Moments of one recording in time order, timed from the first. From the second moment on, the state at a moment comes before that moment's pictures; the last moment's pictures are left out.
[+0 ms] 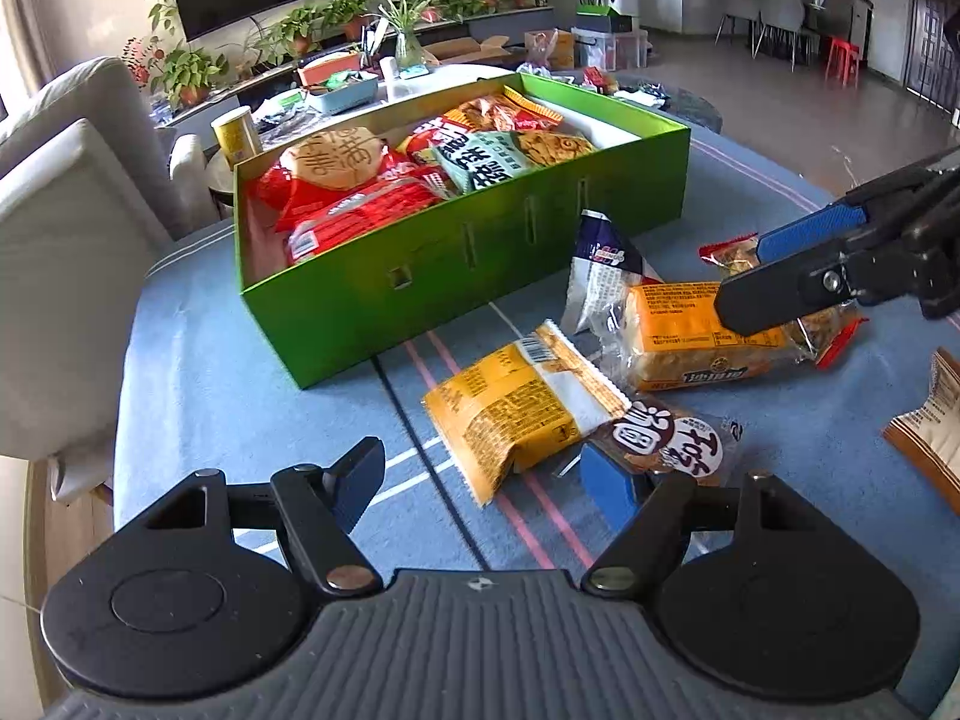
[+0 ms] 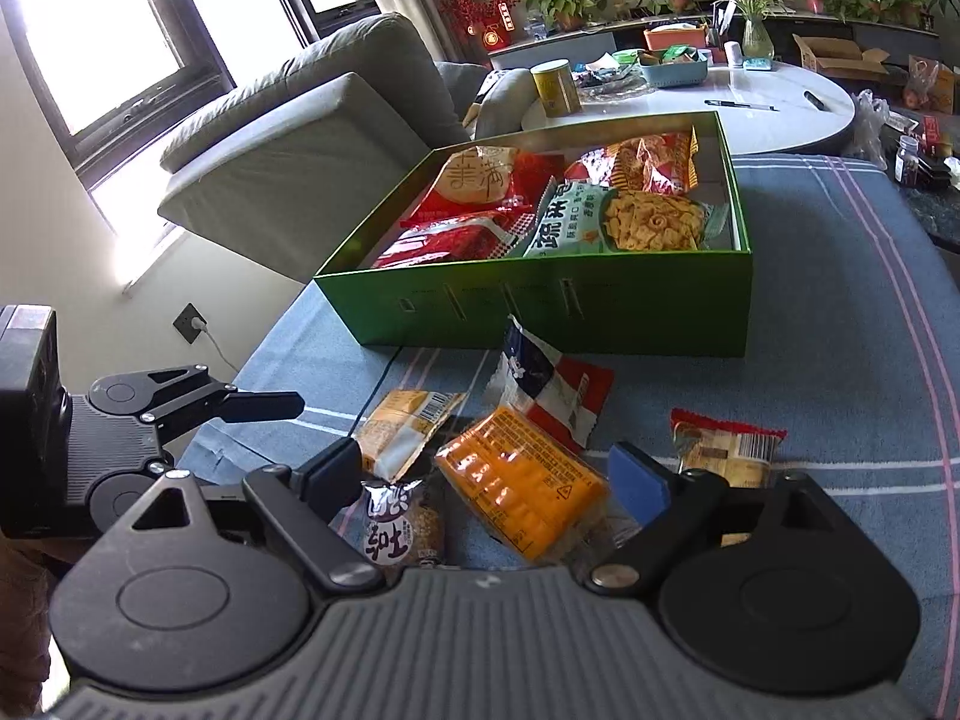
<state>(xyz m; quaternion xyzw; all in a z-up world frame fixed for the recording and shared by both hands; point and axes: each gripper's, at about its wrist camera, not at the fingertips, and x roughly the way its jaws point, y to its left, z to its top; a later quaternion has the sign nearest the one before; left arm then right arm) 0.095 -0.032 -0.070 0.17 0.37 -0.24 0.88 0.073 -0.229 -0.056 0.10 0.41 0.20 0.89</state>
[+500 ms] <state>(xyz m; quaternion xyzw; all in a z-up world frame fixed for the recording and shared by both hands) 0.118 -0.055 -0.067 0.19 0.36 -0.25 0.88 0.073 -0.231 -0.062 0.10 0.41 0.19 0.88</state>
